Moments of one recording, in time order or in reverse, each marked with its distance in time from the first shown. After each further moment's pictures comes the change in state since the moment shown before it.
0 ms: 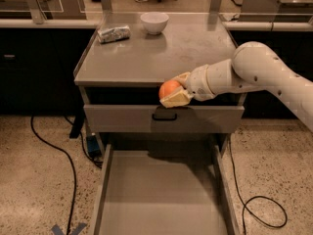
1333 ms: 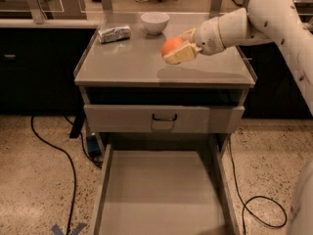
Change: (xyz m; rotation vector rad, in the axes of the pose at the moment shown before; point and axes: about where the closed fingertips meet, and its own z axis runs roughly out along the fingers) arm -0.084 -0.081 -0.048 -0.058 -0.117 0.000
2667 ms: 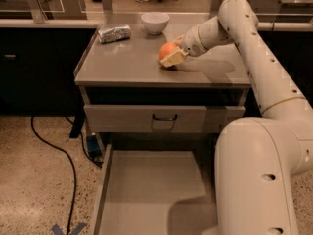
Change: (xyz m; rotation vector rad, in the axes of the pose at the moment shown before) arm 0.060 -0.084 0.078 0.027 0.157 -0.068
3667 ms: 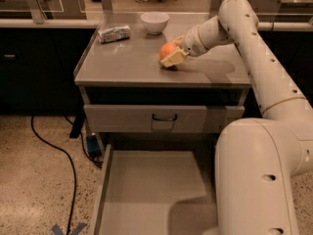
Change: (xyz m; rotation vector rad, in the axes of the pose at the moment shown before) arm 0.000 0.000 0.000 0.000 0.000 0.000
